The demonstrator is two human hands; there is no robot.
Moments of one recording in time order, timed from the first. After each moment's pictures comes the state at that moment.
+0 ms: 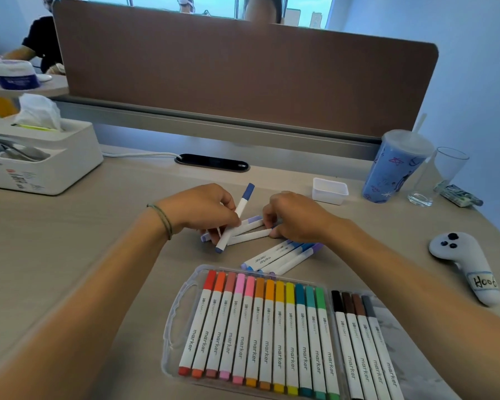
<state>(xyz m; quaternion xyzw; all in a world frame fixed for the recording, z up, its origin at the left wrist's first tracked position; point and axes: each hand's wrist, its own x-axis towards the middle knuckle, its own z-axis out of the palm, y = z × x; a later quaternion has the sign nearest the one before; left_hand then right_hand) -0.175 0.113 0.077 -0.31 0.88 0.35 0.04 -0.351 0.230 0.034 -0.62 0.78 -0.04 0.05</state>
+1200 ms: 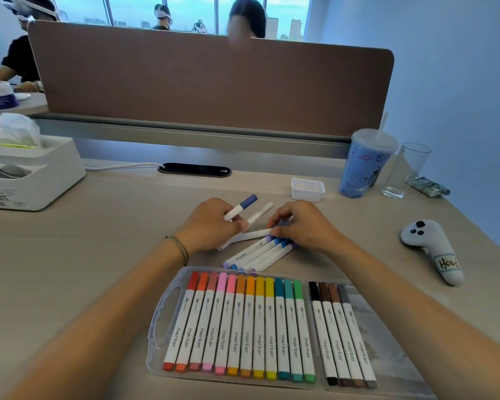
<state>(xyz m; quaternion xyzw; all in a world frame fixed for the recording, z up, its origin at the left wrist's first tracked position) -0.200 0.144 0.040 -0.27 0.90 0.31 -0.11 -0.362 0.285 0.025 -0.47 0.82 -0.30 0.14</state>
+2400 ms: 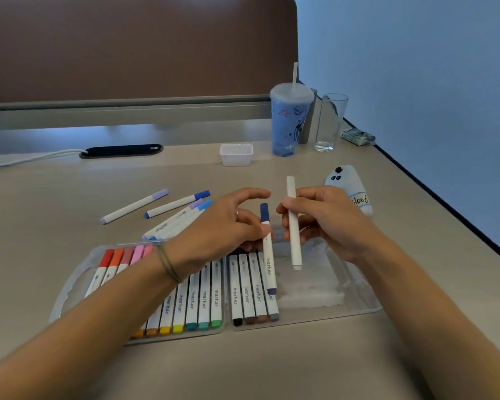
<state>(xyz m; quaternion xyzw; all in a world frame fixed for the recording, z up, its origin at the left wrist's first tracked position) -0.232 0.306 0.045 -0.11 0.83 0.55 -0.02 -0.351 0.470 0.046 -0.27 0.69 -0.59 0.30</state>
